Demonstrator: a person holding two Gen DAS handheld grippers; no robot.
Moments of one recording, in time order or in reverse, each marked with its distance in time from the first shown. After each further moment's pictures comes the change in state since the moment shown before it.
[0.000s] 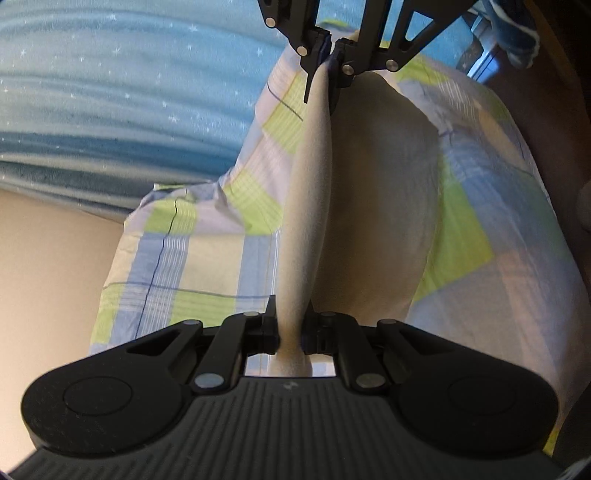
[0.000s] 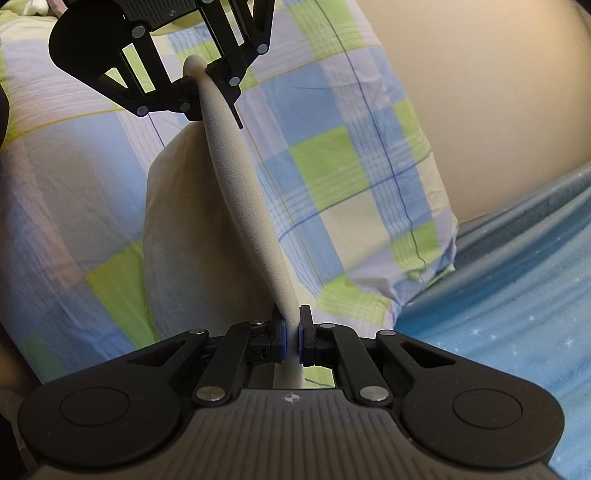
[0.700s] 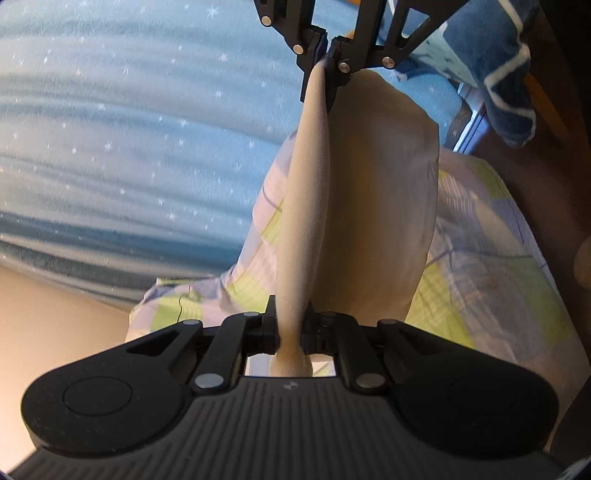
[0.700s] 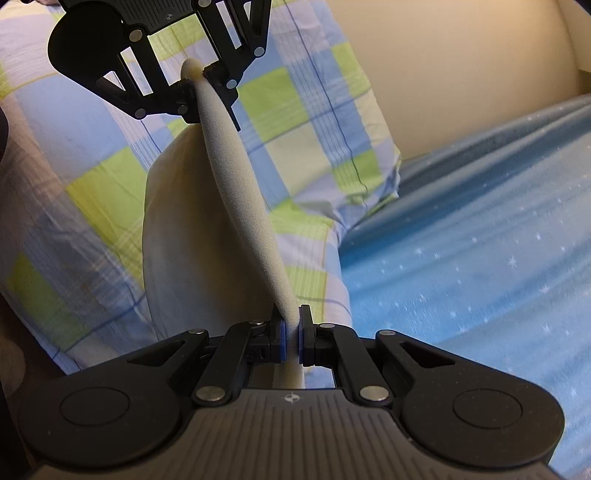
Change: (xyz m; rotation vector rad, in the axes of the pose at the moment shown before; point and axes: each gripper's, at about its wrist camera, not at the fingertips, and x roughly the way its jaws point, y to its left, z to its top) left arm -0.020 -0.003 0.101 0.078 -0.232 -0.003; right arm -0.073 -0.028 -0.071 0.064 0.183 -0.128
